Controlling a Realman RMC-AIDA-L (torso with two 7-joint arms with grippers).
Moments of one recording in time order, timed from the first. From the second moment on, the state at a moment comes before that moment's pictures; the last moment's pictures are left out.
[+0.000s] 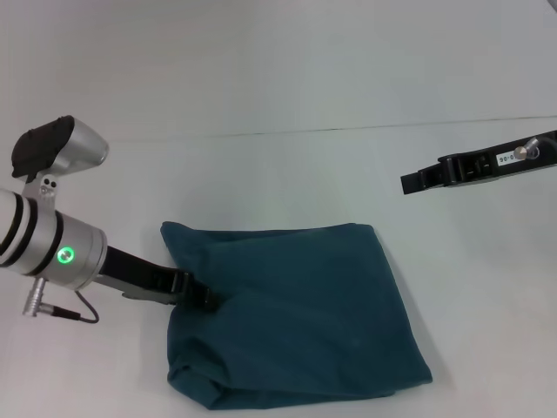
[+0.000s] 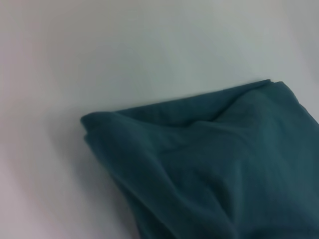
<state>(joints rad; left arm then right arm) -0.85 -2.07 0.83 0.63 2.53 1.36 -2.47 0.65 1.98 -0.85 -1.08 -2.22 -1.55 2.48</state>
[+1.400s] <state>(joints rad) -0.86 -2.05 0.85 0.65 2.59 1.25 -2.54 0.67 1.99 -0.81 -1.08 -2.22 -1.54 2.45</state>
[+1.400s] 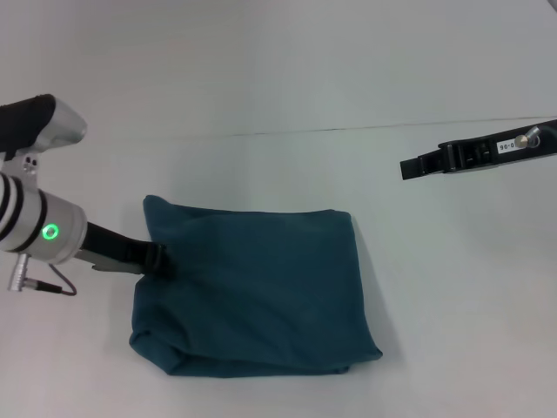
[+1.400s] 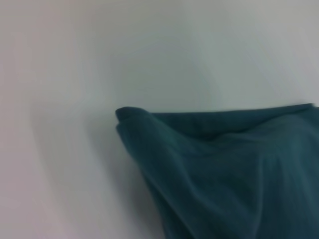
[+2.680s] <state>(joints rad) -0.66 -2.05 0.72 0.89 2.56 1.69 -2.52 0.67 1.99 -0.81 -1.08 -2.23 -1.54 2.46</state>
